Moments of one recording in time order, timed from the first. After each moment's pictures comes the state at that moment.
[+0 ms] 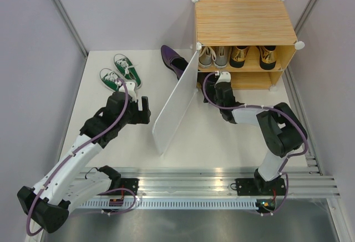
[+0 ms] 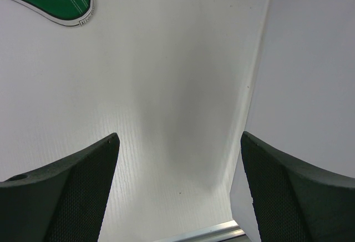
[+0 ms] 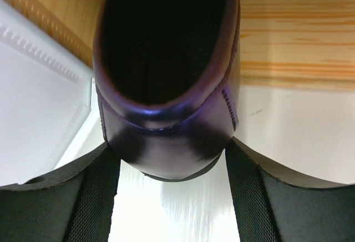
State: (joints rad) left arm -0.53 0.91 0.91 -0.63 -0.20 -0.32; right arm 0.45 1.74 0.82 0.45 0.26 0.28
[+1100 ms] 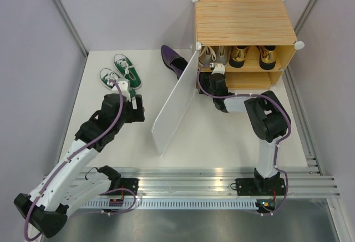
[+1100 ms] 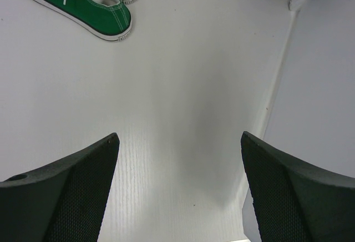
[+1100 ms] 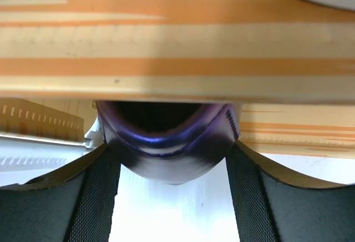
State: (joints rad) left arm -0.53 0.84 0.91 -0.63 -0.33 -0.32; right arm 0.43 1.99 1.08 0.45 0.27 0.28
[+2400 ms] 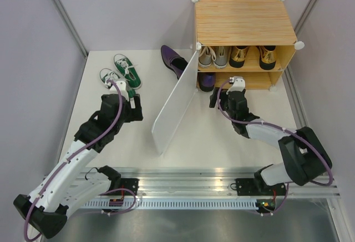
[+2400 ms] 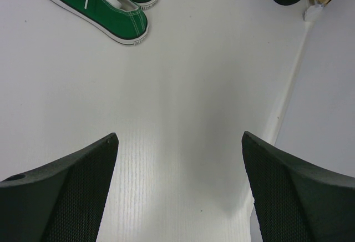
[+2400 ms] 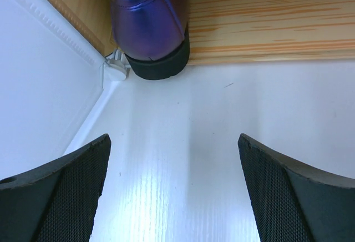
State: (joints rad) left arm -0.53 0.84 0.91 -0.63 -0.40 -0.32; right arm 0.44 1.46 0.62 0.46 0.26 0.34
